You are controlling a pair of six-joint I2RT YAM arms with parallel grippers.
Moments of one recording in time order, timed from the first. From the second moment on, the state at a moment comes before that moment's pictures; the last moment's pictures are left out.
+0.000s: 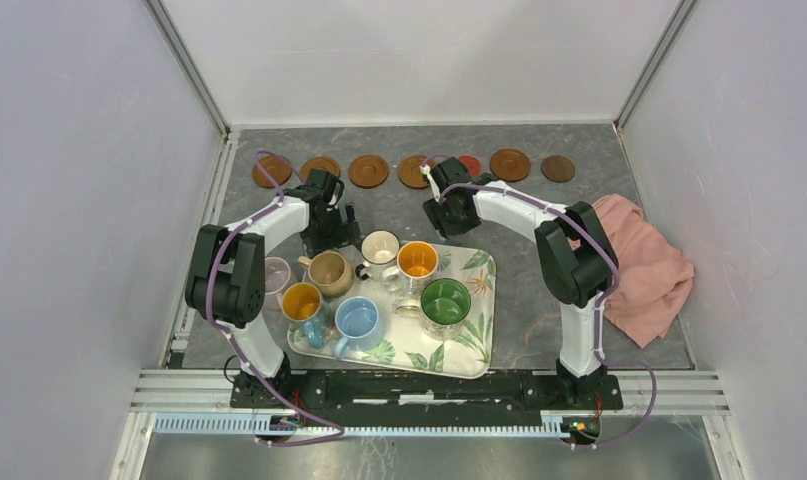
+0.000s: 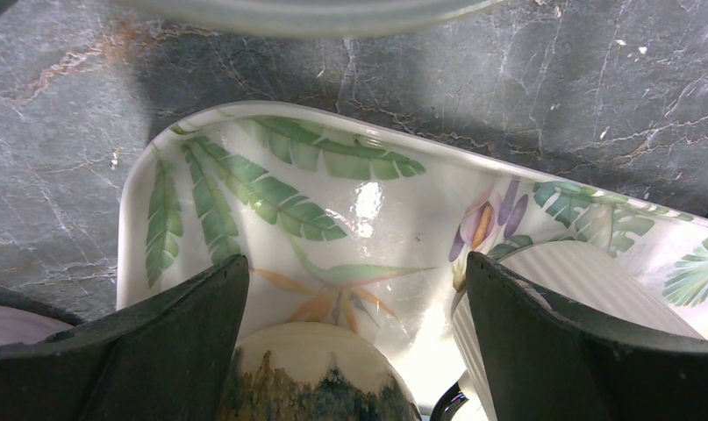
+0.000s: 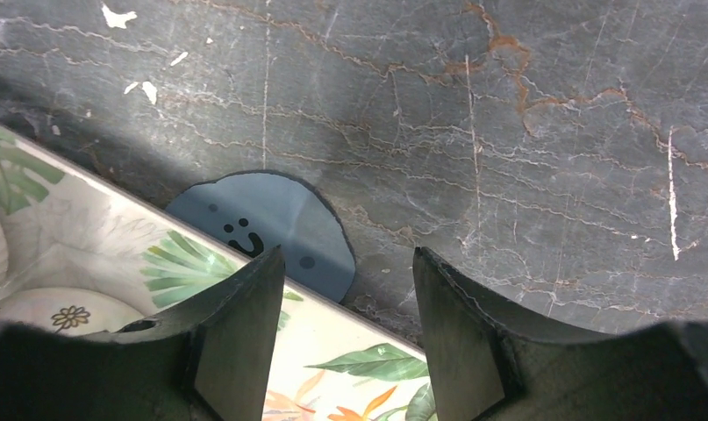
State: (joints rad) left arm -0.25 1.75 1.12 -0.62 0.06 -0.48; right arm 0.57 2.00 1.47 -0.62 0.07 0.08
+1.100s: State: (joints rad) left arm -0.25 1.76 1.12 -0.62 0.06 -0.48; right arm 0.52 2.11 1.56 -0.65 0.33 0.10
